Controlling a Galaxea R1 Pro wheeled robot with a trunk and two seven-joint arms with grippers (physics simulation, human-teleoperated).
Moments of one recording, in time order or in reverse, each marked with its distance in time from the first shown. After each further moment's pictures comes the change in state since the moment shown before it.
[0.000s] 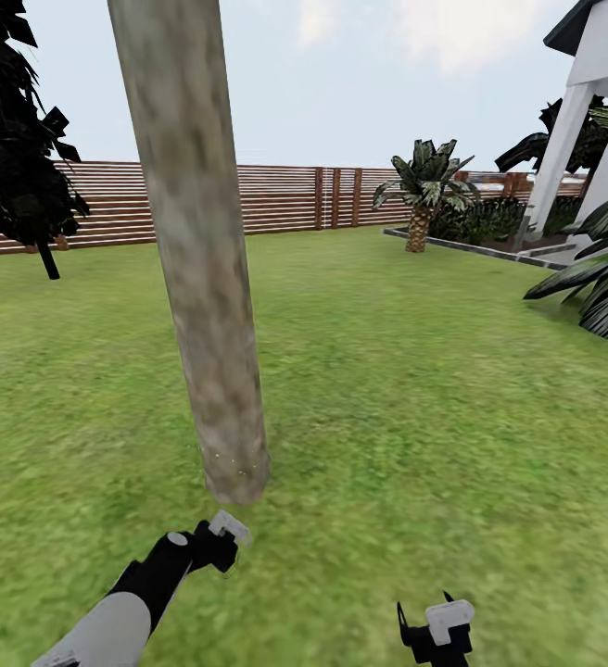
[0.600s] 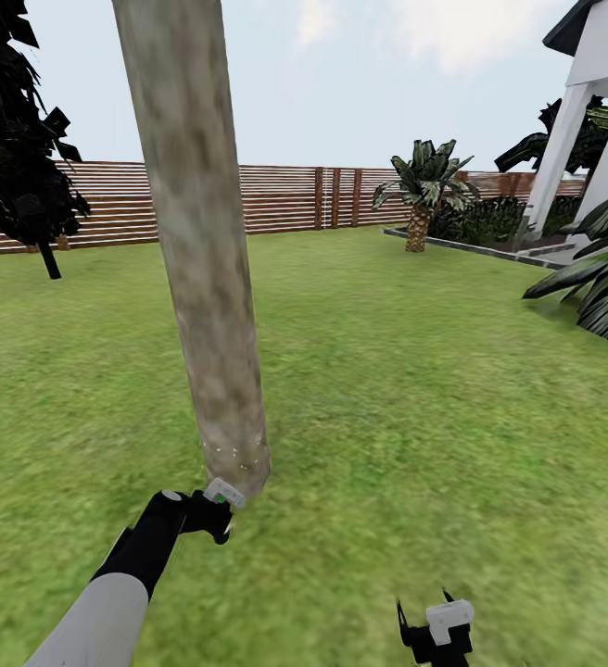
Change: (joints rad) left arm 0.003 -0.007 -0.069 -0.309 0.006 0.275 -0.216; right arm 0.000 0.000 0.001 0.000 0.001 0.000 0.000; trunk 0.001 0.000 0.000
